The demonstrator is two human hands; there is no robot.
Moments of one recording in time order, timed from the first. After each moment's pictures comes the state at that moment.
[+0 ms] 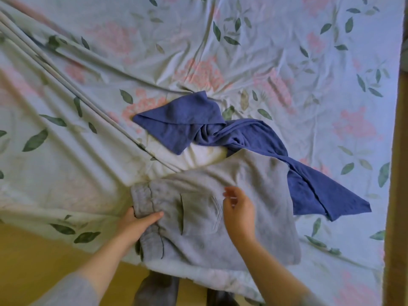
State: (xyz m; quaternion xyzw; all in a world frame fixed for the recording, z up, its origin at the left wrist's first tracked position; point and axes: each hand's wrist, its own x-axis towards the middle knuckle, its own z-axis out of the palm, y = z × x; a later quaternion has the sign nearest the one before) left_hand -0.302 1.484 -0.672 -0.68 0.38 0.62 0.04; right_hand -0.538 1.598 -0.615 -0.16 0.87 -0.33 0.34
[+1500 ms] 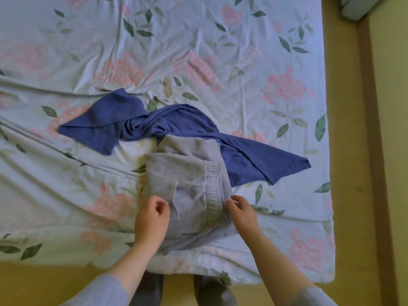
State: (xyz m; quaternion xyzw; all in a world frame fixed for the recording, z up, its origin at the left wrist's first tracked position) left_hand -0.492 1.624 -0.616 -0.59 0.70 0.40 0.01; right_hand -0.665 1.769 -0.618 0.04 0.82 -0.32 0.47
